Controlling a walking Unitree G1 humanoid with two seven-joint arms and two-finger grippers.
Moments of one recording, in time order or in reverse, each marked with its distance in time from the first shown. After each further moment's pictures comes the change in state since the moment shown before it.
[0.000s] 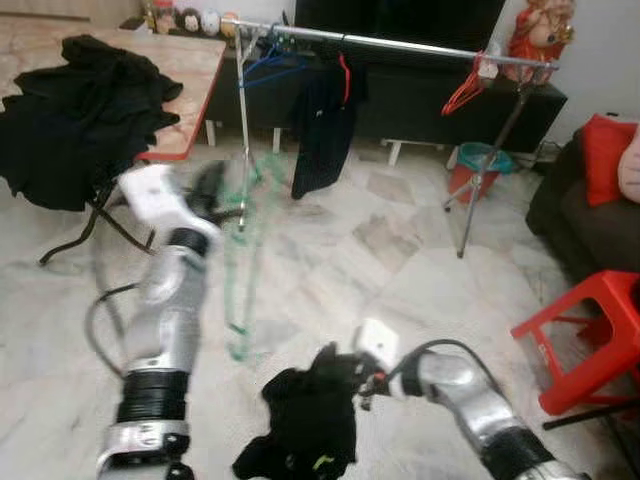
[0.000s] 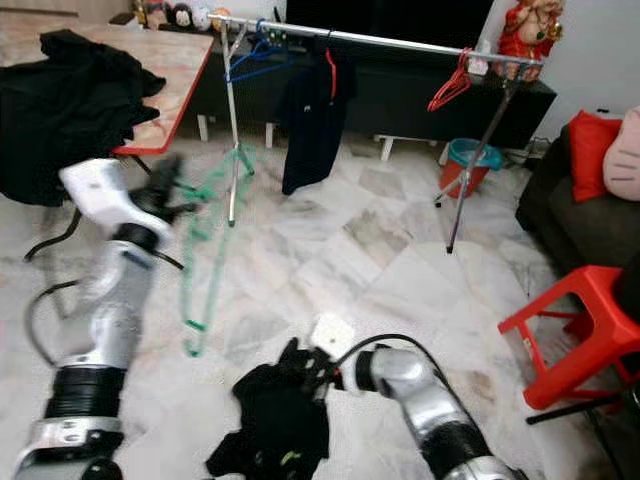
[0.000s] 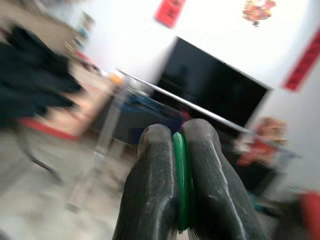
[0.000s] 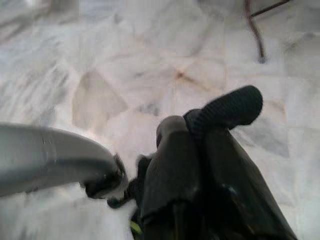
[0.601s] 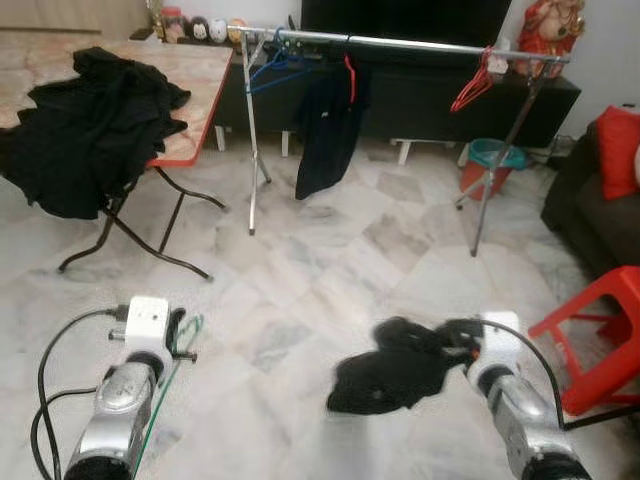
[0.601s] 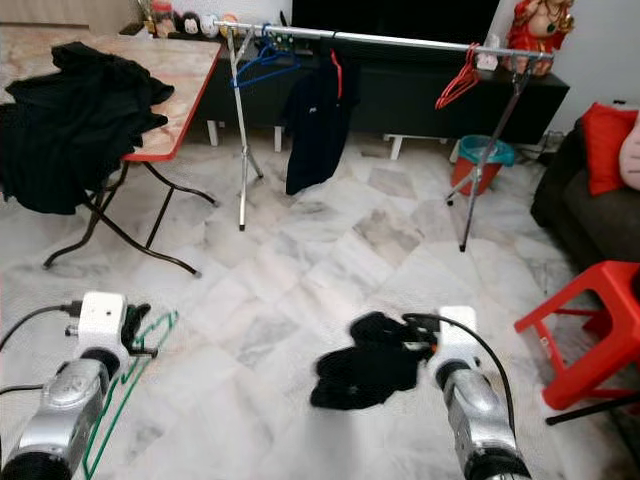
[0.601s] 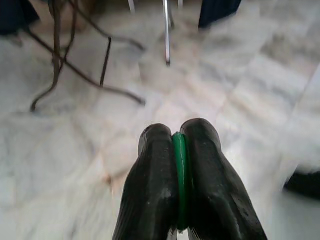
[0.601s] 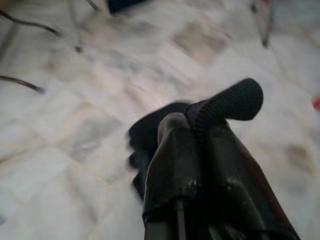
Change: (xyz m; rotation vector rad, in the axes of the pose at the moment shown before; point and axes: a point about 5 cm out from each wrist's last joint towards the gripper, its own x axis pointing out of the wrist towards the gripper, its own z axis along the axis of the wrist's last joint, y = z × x) left arm -0.122 0.097 -0.126 0.439 0.669 0.047; right arm -0.080 -0.045 -0.079 0.484 -0.029 -1.047
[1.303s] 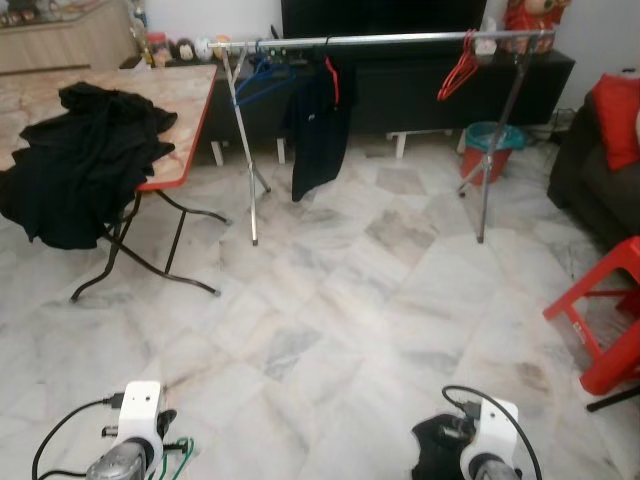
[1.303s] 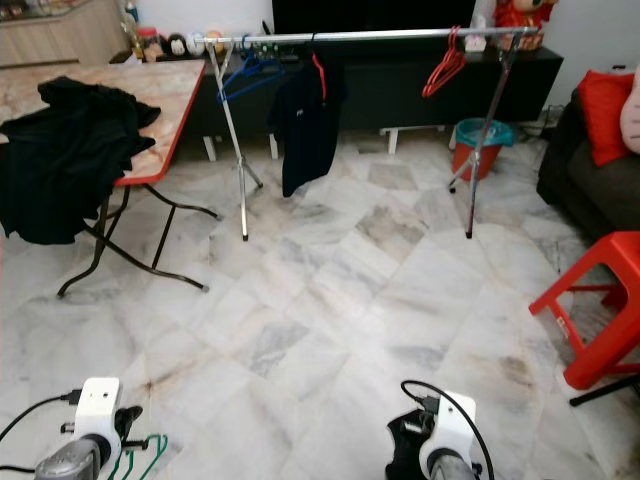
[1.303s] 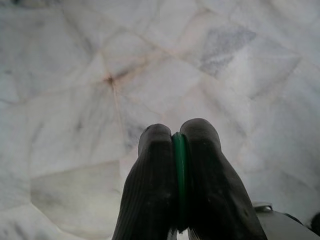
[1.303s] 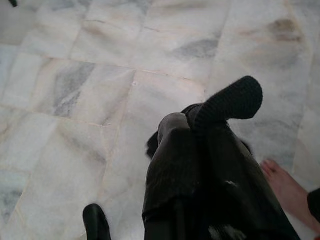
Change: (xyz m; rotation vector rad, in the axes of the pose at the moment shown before) left arm -0.035 -0.005 -0.094 -0.113 0.418 0.021; right arm -0.039 0.014 -0.093 0.168 0.254 -0.189
